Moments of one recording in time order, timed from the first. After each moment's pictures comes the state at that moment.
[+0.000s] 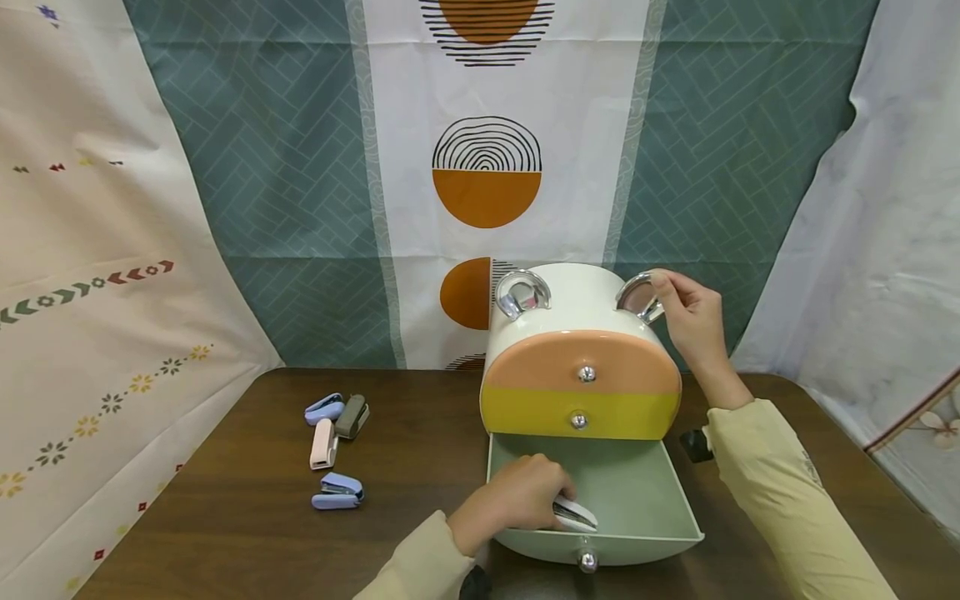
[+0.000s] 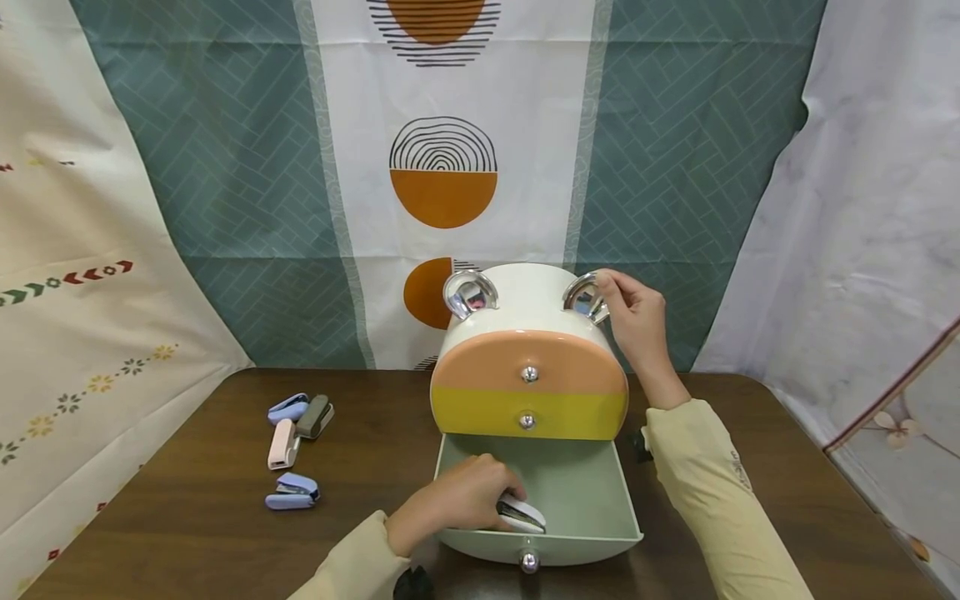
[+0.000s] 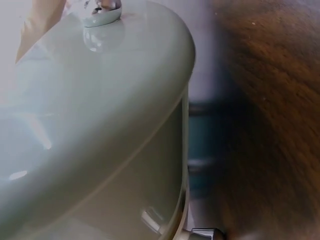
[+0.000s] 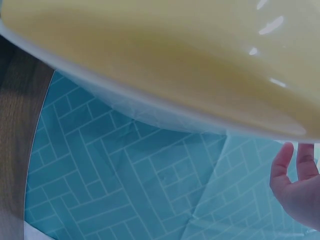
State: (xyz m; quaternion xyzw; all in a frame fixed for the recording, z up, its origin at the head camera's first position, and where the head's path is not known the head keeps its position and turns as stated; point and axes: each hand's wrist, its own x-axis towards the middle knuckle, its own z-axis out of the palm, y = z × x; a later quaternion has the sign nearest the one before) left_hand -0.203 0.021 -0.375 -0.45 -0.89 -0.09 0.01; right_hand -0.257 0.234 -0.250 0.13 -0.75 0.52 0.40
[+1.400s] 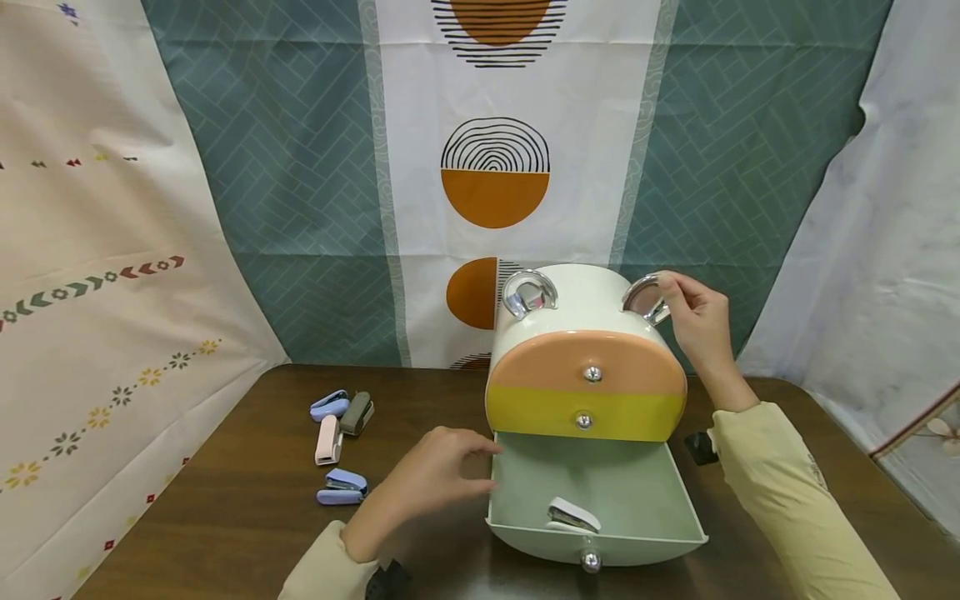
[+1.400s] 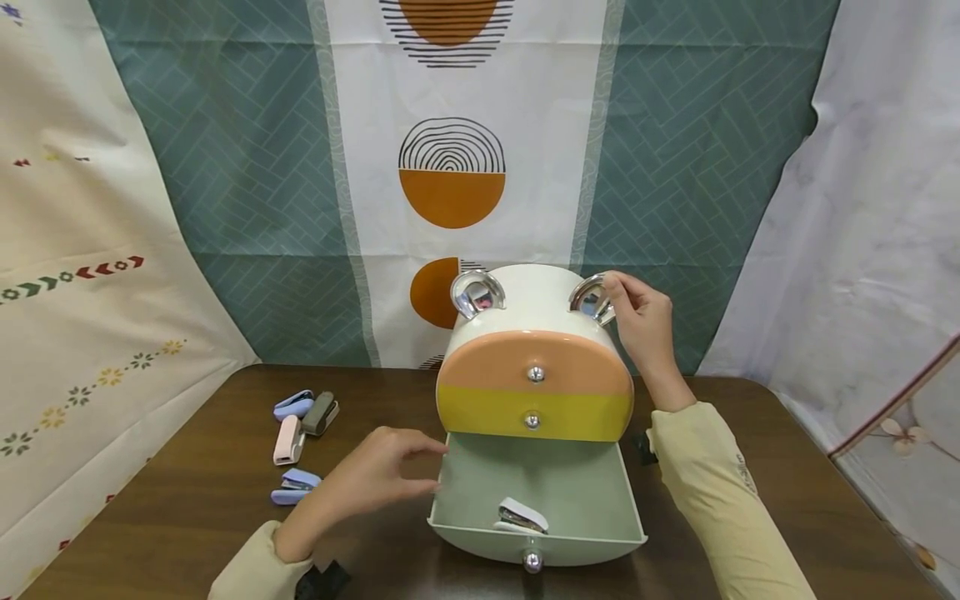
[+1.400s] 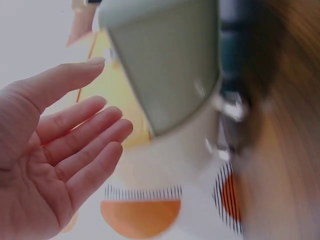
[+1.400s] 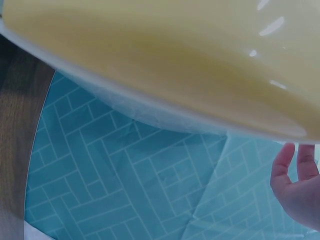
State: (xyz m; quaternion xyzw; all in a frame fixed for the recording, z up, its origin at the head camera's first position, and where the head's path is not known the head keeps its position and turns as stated) left_hand -0.198 -0.081 -0.342 -0.39 -0.88 -0.26 0.06; right_hand -0.257 0.233 -0.250 0.13 -0.75 0.52 0.40
